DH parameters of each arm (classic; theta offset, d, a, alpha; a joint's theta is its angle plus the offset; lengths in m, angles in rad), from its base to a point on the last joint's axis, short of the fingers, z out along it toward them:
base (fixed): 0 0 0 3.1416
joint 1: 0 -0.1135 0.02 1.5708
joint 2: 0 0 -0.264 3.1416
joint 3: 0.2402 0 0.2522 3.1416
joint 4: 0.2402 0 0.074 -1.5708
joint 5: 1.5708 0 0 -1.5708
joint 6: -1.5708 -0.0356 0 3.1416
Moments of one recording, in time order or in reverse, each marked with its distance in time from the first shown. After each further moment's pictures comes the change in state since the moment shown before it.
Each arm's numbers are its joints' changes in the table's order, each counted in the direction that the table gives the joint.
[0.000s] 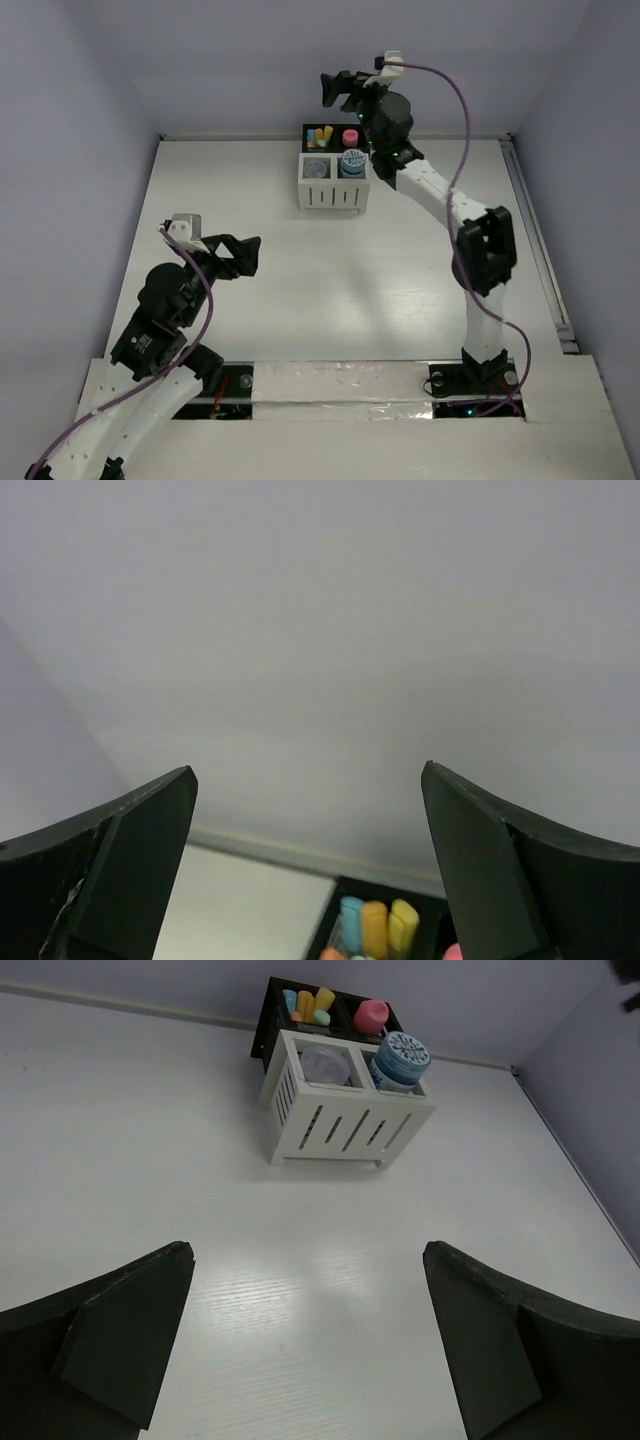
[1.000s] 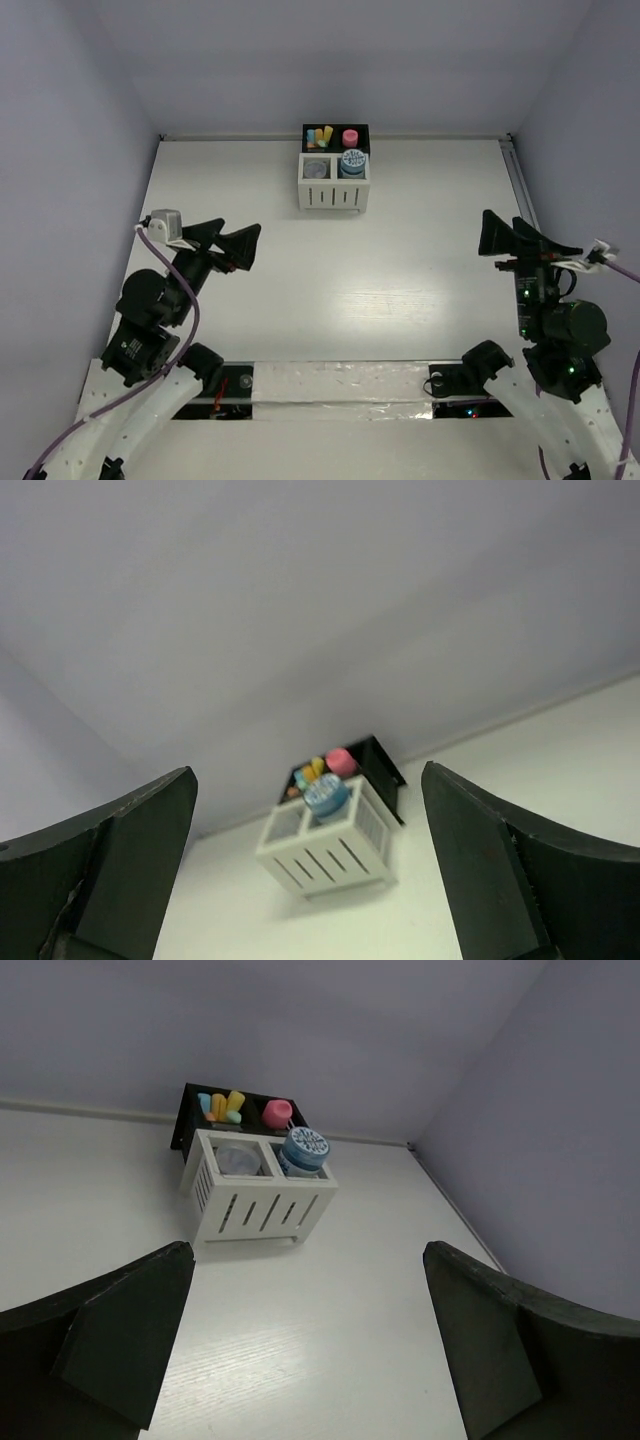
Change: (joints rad) left arm 0.000 0.007 0.094 -0.146 0.088 0.043; right arm -0.002 -1.933 -1.246 0.544 0.317 -0.225
